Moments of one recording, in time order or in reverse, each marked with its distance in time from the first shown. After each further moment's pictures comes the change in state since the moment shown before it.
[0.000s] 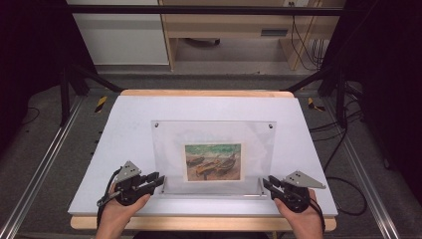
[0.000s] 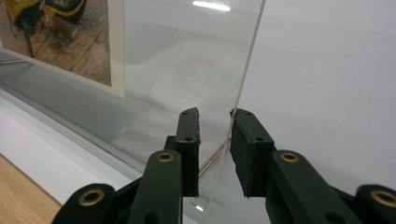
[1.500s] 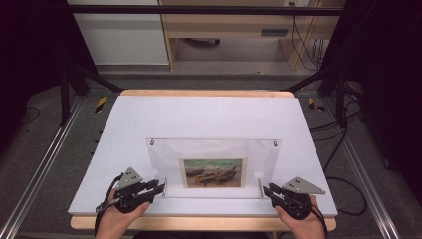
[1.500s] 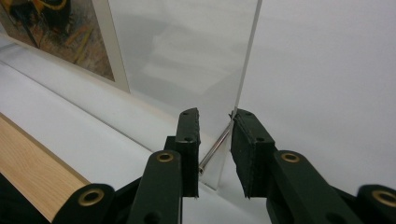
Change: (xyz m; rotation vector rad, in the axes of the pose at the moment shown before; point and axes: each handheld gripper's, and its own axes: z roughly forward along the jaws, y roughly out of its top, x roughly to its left) left arm -0.010 -0.011 -0.006 0.054 -0.010 0.035; right arm 0.006 -0.010 -0.009 0.050 0.018 -0.033
